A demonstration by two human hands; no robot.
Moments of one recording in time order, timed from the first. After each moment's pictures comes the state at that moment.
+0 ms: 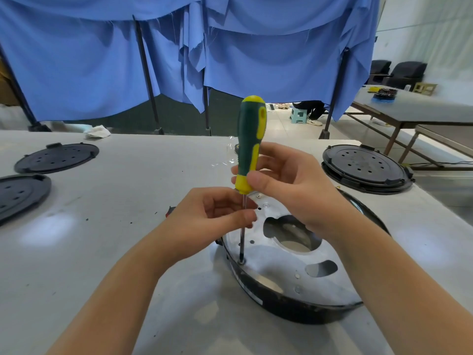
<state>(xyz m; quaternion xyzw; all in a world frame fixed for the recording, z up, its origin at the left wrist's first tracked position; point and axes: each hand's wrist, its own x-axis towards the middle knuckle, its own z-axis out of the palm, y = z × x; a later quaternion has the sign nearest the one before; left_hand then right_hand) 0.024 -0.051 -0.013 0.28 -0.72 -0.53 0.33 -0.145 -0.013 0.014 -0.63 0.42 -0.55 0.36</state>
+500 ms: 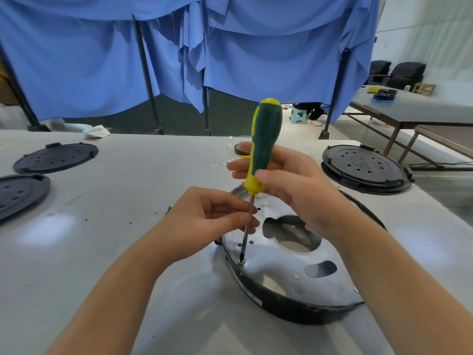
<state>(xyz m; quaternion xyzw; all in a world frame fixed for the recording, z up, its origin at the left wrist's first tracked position) 0.026 -0.051 -0.012 0.27 -0.73 -0.53 0.32 -0.150 -0.014 0.015 -0.61 0.41 -0.53 0.42</state>
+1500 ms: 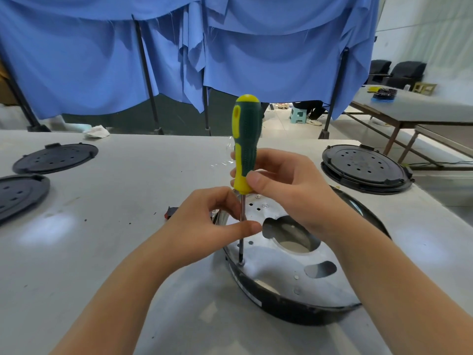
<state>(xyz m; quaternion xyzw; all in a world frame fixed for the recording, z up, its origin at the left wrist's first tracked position) 0.022 -0.053 -0.017 0.35 -0.80 -0.37 0.32 -0.144 -0.012 0.014 -0.64 0.43 -0.53 0.35</state>
